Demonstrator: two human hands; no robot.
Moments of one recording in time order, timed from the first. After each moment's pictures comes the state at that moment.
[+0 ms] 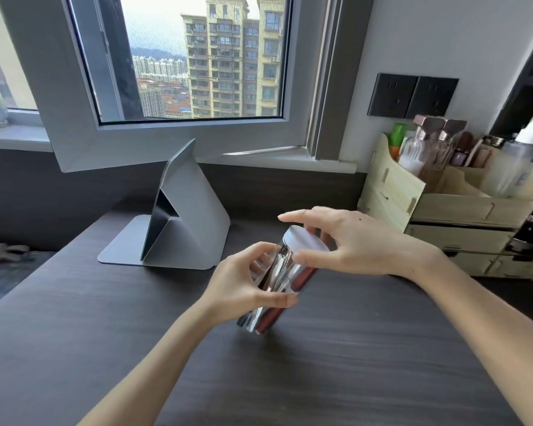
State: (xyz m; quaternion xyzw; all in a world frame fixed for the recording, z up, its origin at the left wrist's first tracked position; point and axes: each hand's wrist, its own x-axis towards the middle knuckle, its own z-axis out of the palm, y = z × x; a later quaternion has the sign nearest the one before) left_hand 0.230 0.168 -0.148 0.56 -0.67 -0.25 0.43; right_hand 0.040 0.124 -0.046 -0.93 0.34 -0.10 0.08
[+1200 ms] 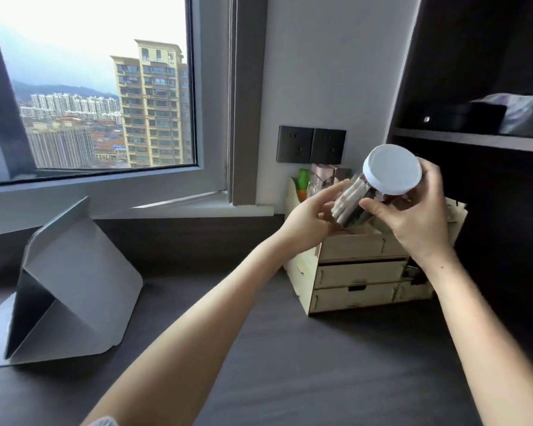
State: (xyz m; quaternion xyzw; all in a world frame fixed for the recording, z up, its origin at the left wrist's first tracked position) left_hand 0.037 0.037 -0.013 0.34 -0.75 -0.38 0.43; right_hand -0.138 0.048 -0.008 -0.65 0.37 -0.66 0.08
